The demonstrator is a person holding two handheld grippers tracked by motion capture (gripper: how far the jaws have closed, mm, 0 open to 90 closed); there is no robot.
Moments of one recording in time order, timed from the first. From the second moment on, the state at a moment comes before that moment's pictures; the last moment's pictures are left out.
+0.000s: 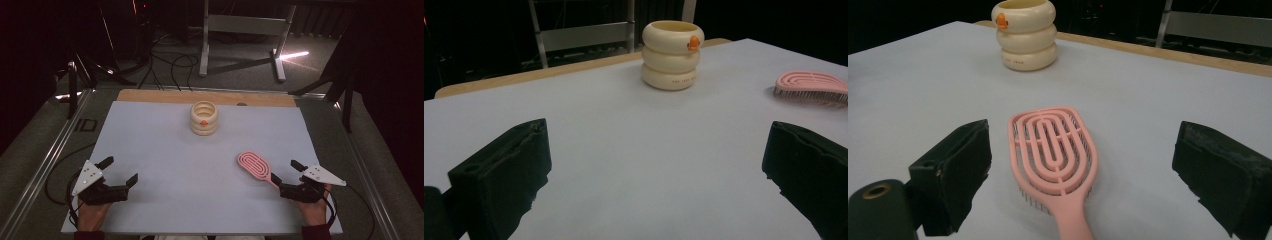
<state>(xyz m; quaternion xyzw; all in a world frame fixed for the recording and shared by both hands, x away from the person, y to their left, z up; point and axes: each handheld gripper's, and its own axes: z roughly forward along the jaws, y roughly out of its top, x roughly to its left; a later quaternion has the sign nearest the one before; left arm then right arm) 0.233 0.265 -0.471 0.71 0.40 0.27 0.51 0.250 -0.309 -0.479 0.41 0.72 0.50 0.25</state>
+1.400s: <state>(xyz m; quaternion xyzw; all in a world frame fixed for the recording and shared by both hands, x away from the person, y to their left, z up) 0.232 0.269 -0.472 0.70 0.42 0.28 0.51 0.270 -0.296 -0.462 0.42 0.77 0.44 0.21</state>
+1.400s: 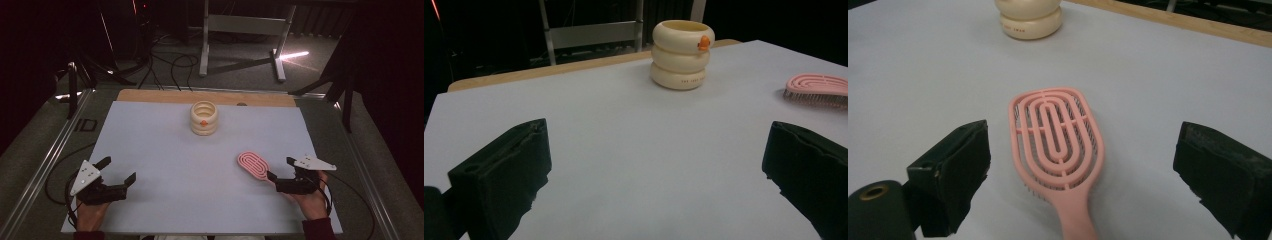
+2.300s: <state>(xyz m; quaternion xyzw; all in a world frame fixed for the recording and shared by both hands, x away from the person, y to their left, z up) 0.233 0.269 -0.474 0.70 0.42 0.28 0.50 0.306 -0.277 -0.450 0.40 0.84 0.32 0.16</state>
